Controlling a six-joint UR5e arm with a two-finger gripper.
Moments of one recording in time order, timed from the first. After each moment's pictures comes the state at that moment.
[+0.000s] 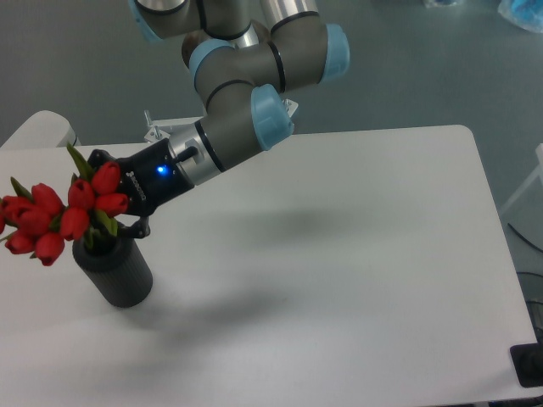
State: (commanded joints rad) arm 2.35 -1.79 -1.77 -0.95 0.23 0.91
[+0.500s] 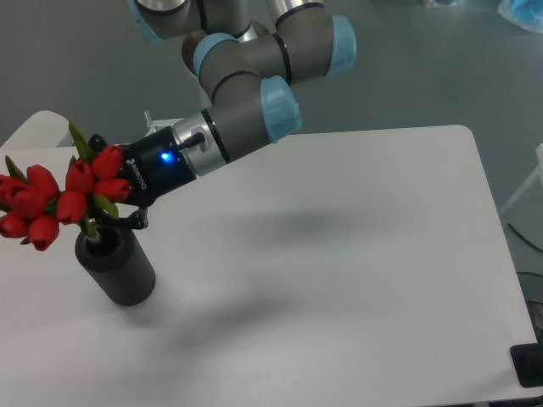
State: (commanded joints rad) arm 2.39 -1.78 -1.75 -0.95 0.13 0.91
